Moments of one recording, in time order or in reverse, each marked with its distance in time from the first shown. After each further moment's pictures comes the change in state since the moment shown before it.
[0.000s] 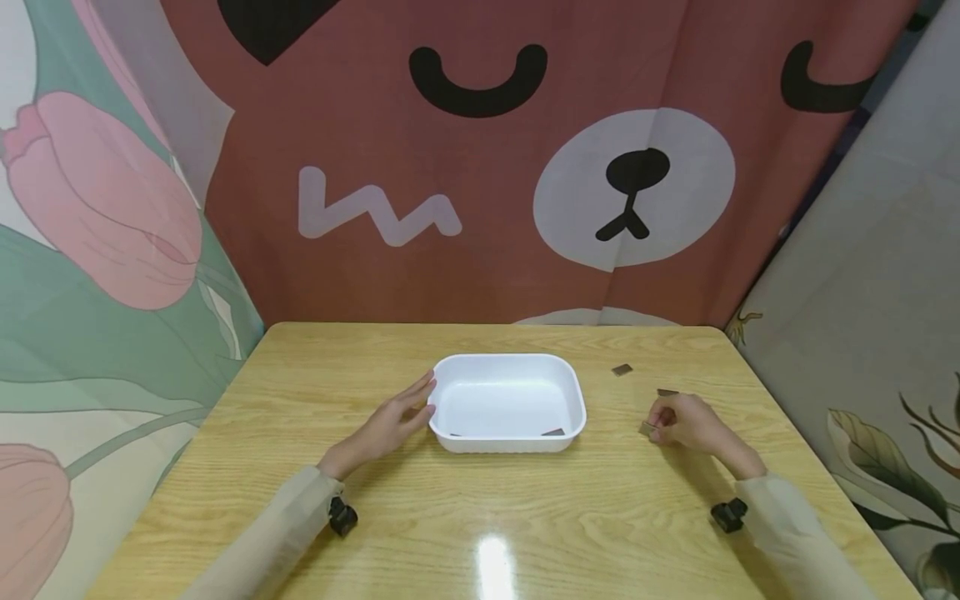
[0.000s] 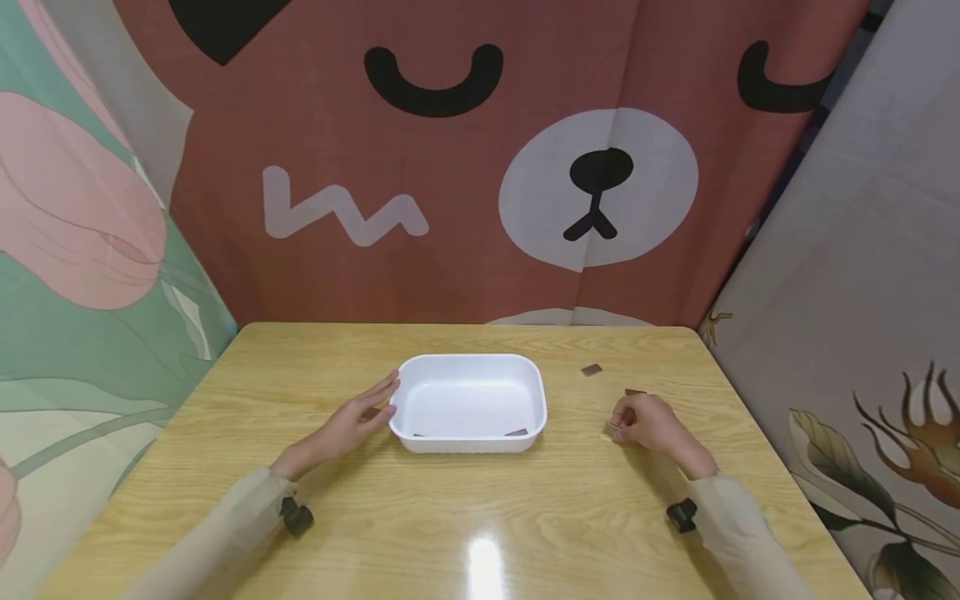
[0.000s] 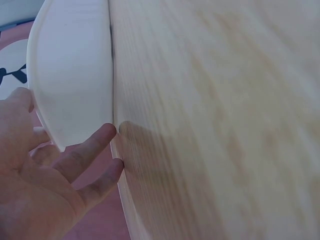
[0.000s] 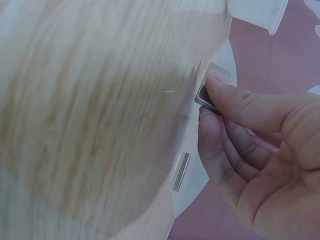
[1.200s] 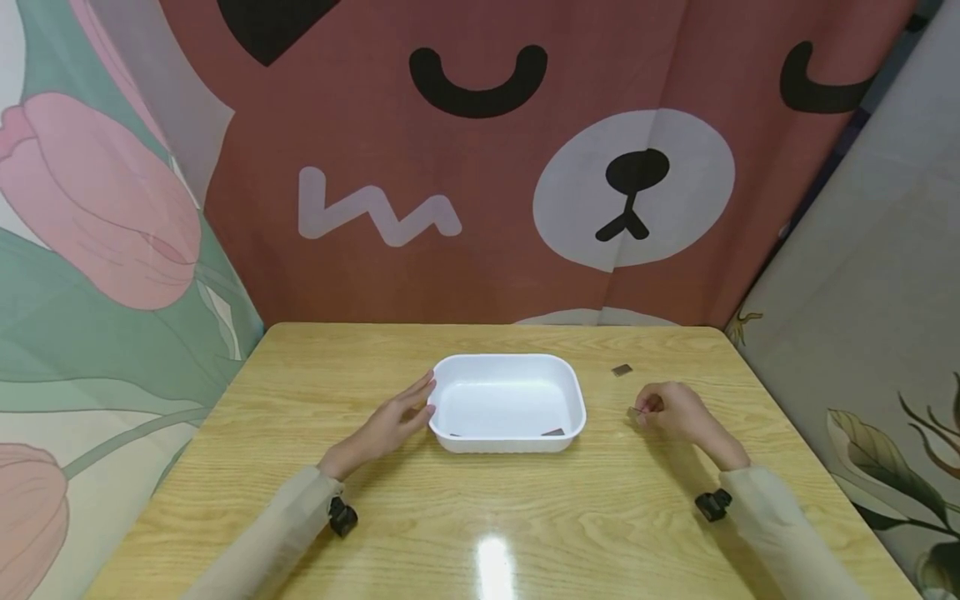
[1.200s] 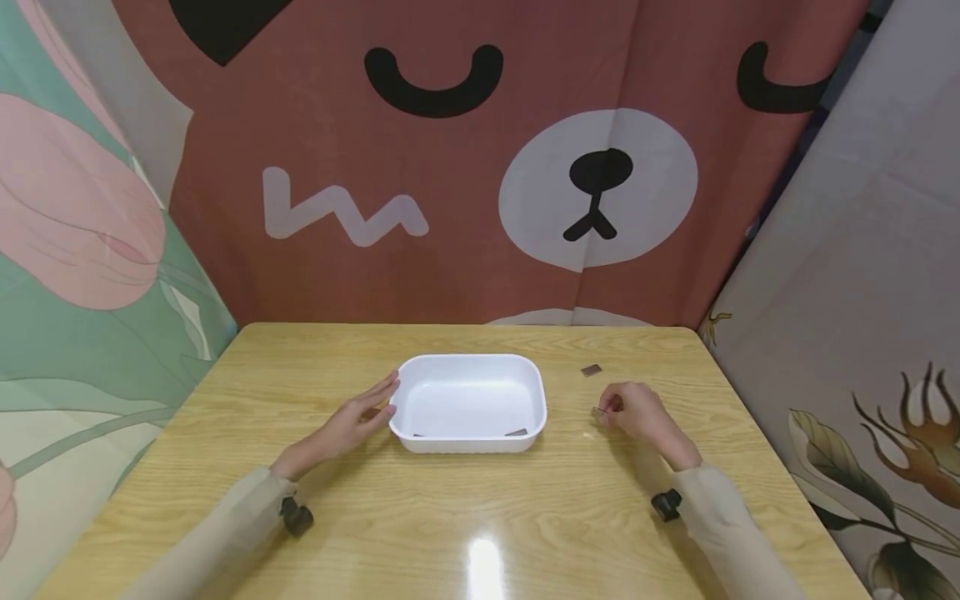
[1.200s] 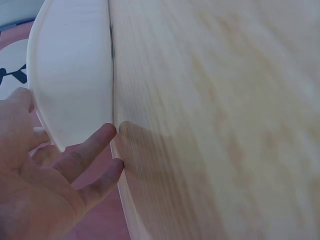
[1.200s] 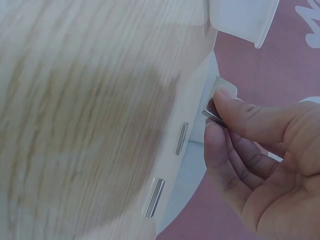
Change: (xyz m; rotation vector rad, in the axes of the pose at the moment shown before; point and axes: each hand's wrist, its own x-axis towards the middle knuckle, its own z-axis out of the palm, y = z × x) left_hand 0.000 0.001 -0.001 -0.006 -0.002 -0.013; right_hand 0.021 -0.013 0.001 -0.012 0.087 -0.001
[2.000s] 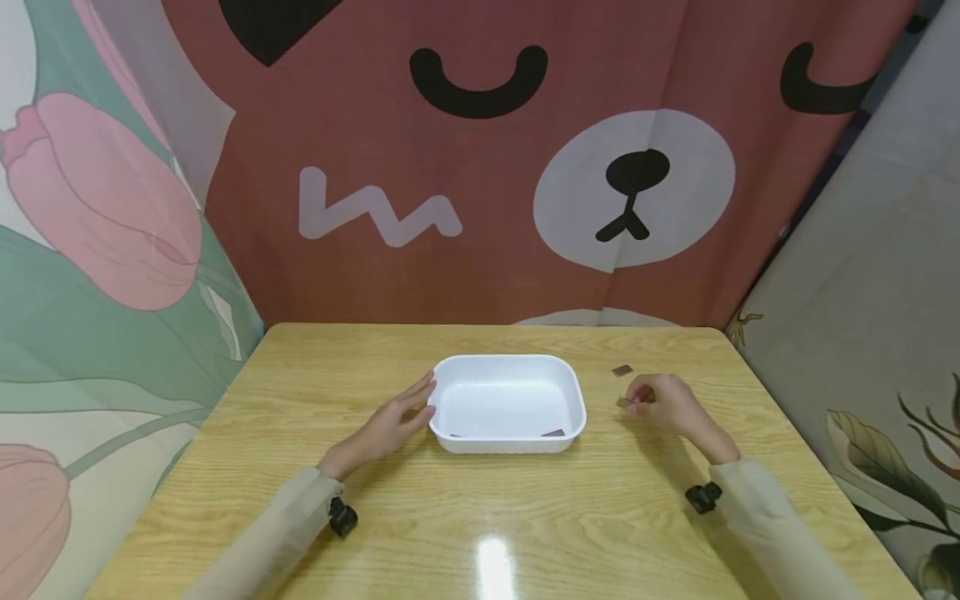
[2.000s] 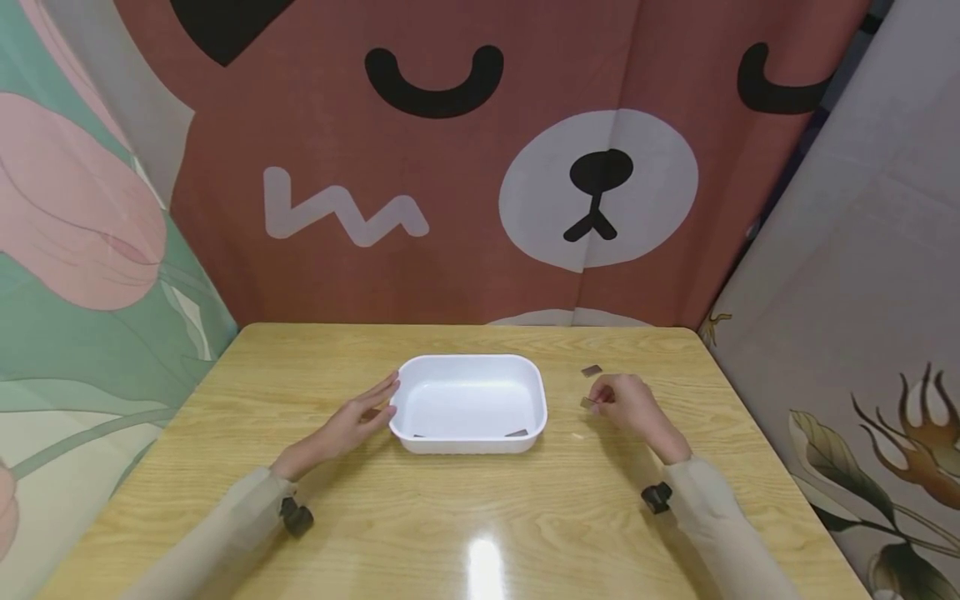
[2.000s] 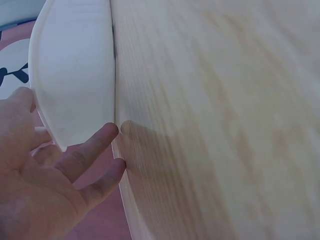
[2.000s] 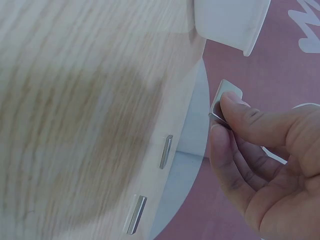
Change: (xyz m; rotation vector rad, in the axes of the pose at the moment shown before) left_hand 0.000 0.001 0.000 0.003 -0.005 -0.007; right_hand 0.012 -0.015 0.000 0.013 0.056 -0.032
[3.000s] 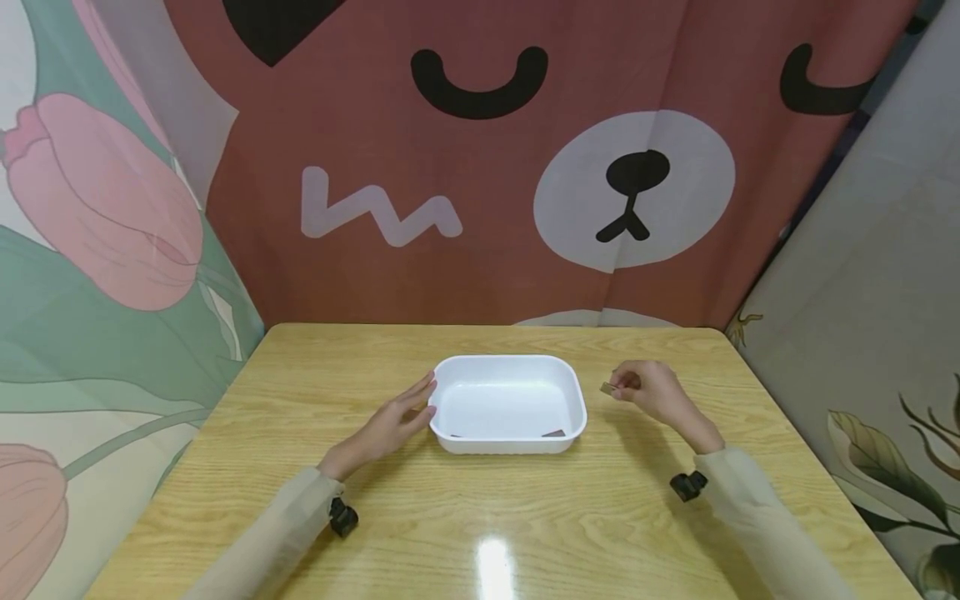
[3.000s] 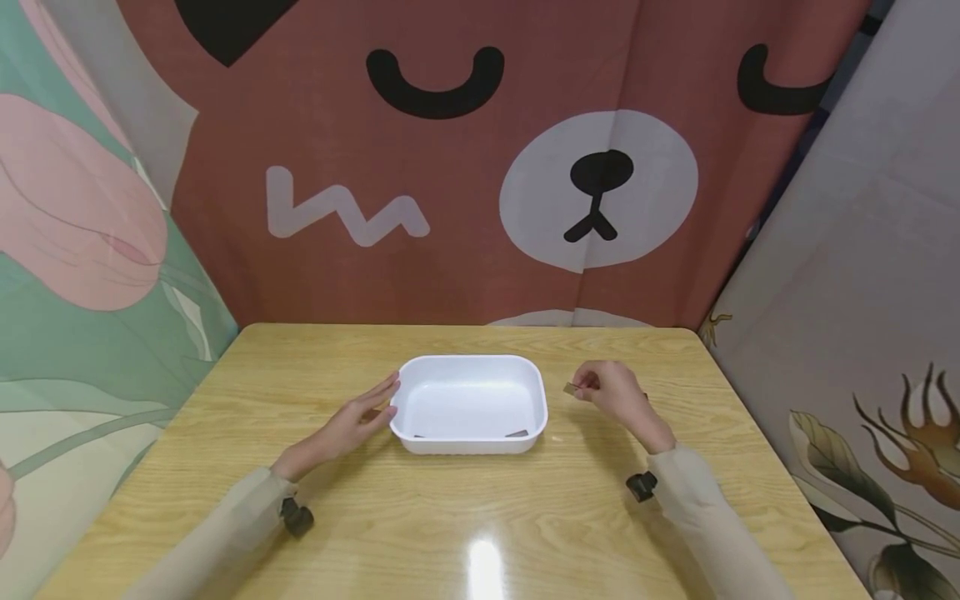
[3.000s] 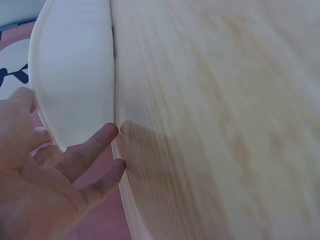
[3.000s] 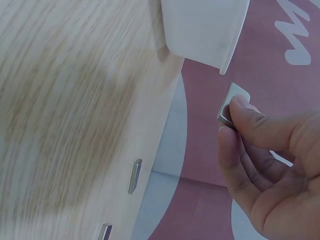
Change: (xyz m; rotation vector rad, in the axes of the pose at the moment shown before) left_hand 0.000 0.004 0.000 -0.010 0.002 0.015; right_hand 0.019 -0.026 0.002 0.025 0.060 -0.013
